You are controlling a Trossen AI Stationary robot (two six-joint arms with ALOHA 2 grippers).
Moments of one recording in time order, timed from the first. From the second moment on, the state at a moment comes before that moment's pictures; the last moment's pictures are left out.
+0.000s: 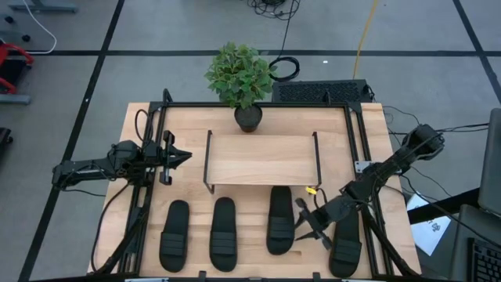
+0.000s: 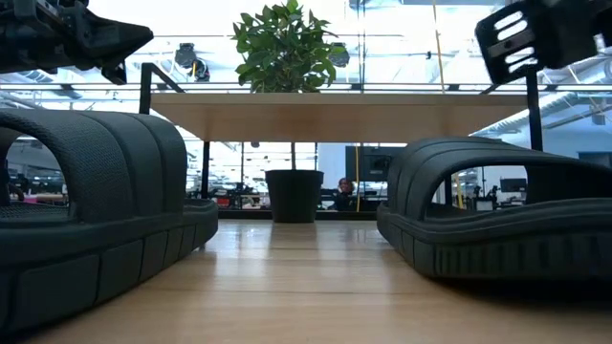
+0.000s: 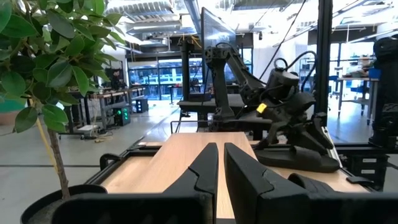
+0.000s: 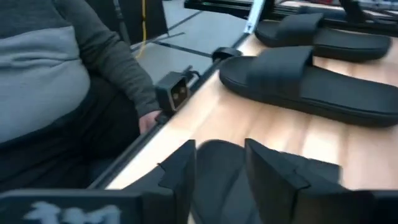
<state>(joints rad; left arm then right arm) 0.12 0.11 0.11 0.18 0.09 0.02 0.64 1.37 0.50 0.49 0.05 0.11</state>
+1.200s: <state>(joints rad) 0.12 0.11 0.11 0.18 0.09 0.02 0.80 1.81 0.79 0.31 0.45 0.42</state>
